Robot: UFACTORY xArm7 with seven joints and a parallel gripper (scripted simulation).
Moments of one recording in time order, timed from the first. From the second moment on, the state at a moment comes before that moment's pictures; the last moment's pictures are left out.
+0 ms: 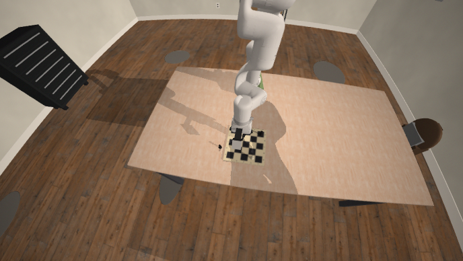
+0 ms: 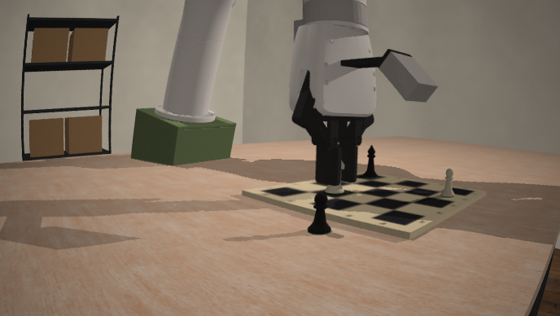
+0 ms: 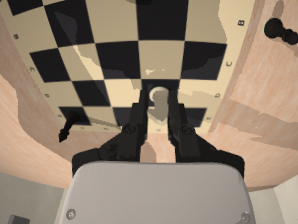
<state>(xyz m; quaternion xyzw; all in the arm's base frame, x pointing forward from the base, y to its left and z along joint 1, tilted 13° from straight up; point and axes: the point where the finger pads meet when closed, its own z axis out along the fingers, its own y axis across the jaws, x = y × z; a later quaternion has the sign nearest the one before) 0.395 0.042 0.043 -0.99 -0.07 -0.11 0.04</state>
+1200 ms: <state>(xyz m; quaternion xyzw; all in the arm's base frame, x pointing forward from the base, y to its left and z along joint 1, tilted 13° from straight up) 0.395 0.042 0.043 -0.99 -0.07 -0.11 0.04</state>
